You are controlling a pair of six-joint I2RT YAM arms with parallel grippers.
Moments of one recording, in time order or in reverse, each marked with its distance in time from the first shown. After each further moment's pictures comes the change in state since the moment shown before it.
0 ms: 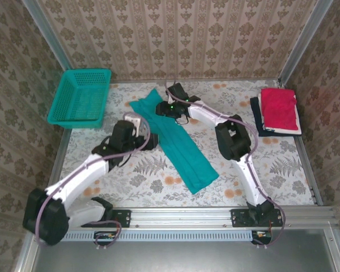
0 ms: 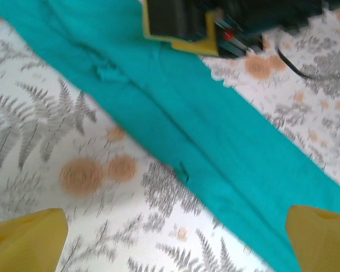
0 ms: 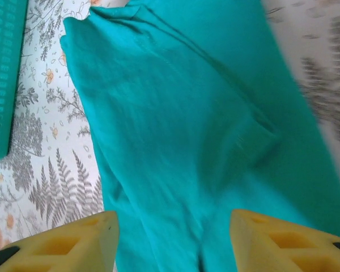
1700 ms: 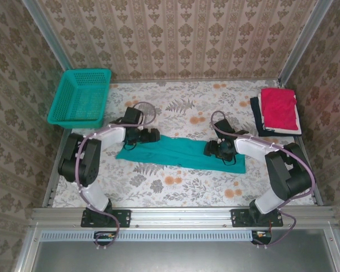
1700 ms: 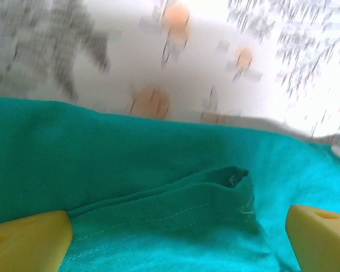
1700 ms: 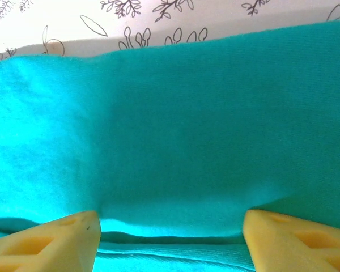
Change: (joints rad) left arm 0.172 0.706 0.373 -0.109 0.232 -0.034; right arm -0.169 -0.888 -1.254 -0.058 0.191 0.011
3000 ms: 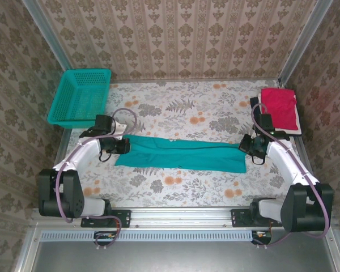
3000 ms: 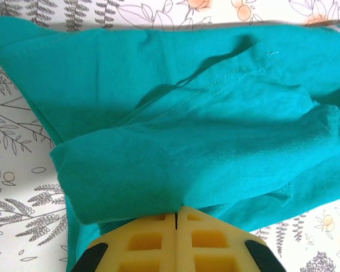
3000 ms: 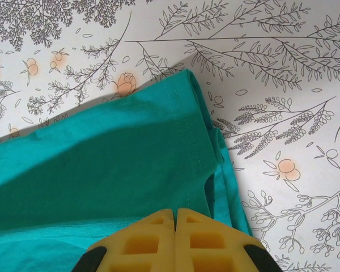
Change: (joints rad) left arm 0.244 -0.420 -0.211 -0.293 0.127 0.432; right arm -0.402 -0.343 0.015 -0.299 -0.008 -0.163
